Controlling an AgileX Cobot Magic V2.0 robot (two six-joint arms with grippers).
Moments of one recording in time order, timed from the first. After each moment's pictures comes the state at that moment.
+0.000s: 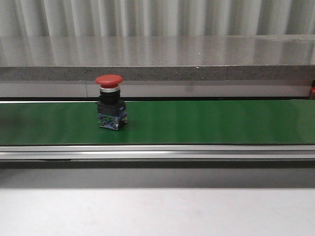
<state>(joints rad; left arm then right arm) 0.07 1.63 -1.31 -0.27 0.95 0.03 0.11 0.27 -0.53 0.15 0.80 -0.07</state>
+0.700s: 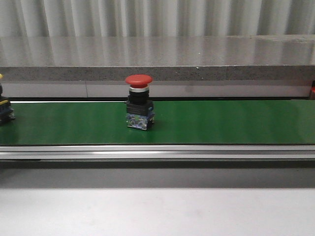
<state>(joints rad) 0.07 1.23 -1.12 -0.34 0.84 0.22 0.11 0.27 -0.53 0.15 0.80 -0.07</state>
